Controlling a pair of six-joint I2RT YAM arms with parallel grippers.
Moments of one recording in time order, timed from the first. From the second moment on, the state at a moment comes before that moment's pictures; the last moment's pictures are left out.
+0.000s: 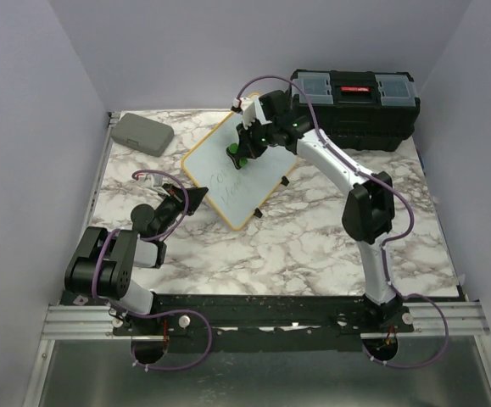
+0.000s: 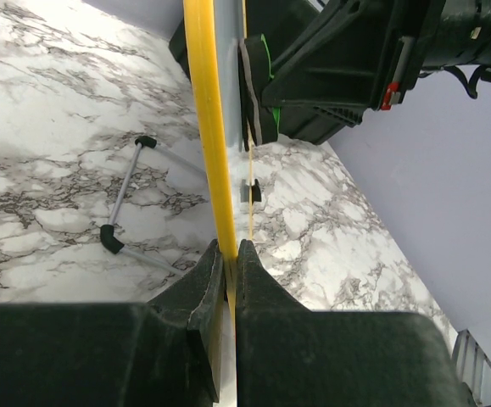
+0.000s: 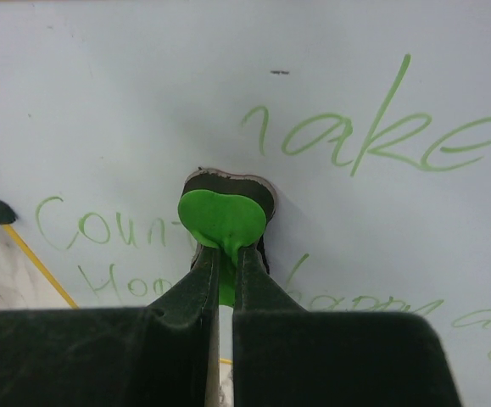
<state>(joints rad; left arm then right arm) -0.11 1.52 0.24 1.41 0.51 -0.77 0.58 2.18 2.08 -0.58 -0.45 -0.17</state>
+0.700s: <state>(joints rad) -0.11 1.51 0.24 1.40 0.51 -0.77 0.57 2.29 2.32 -0.64 -0.44 -0.11</state>
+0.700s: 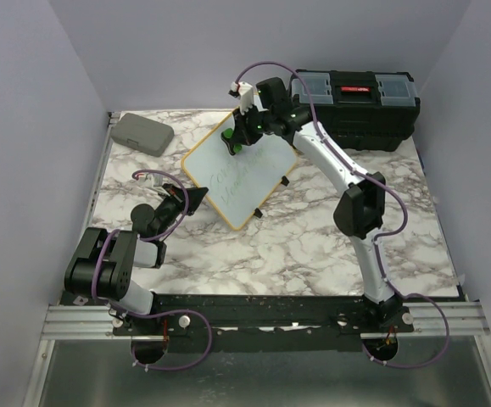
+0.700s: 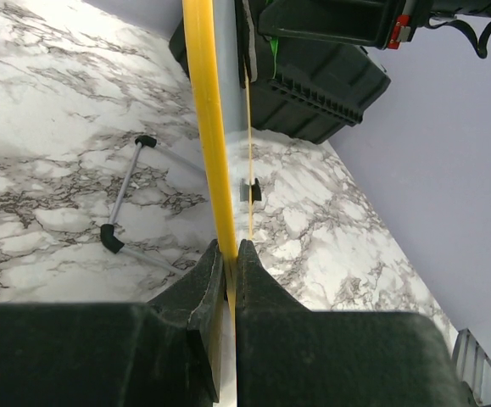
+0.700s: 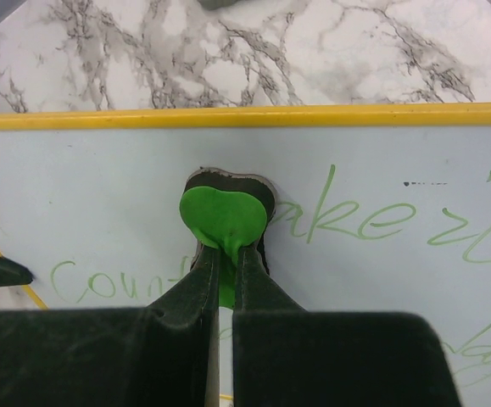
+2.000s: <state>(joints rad) -0.11 1.49 0.27 1.32 0.53 -0.74 0.56 2.23 2.17 -0.62 -0.41 -0.13</state>
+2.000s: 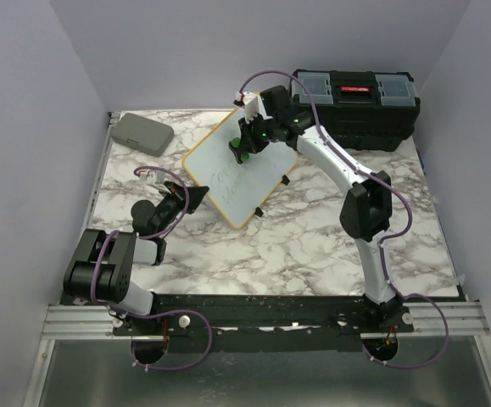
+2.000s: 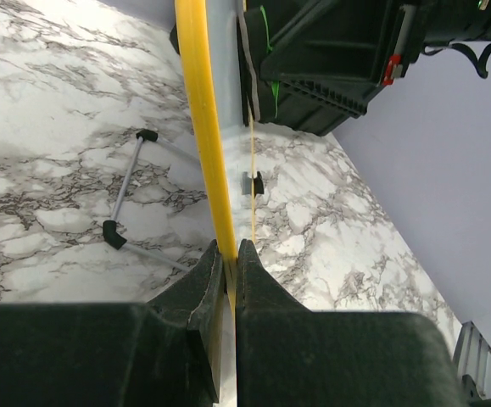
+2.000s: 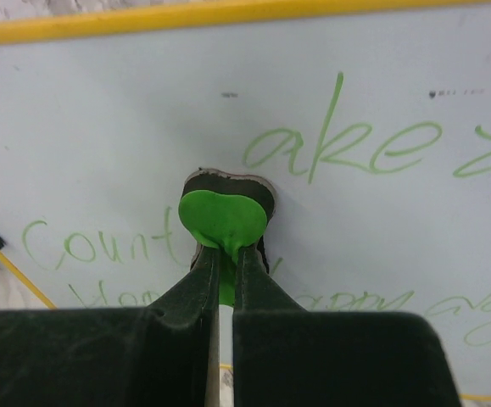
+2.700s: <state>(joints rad) -0.11 1.47 0.27 1.29 0.54 -0.73 0.56 2.29 2.32 -0.64 -0.40 -0.08</state>
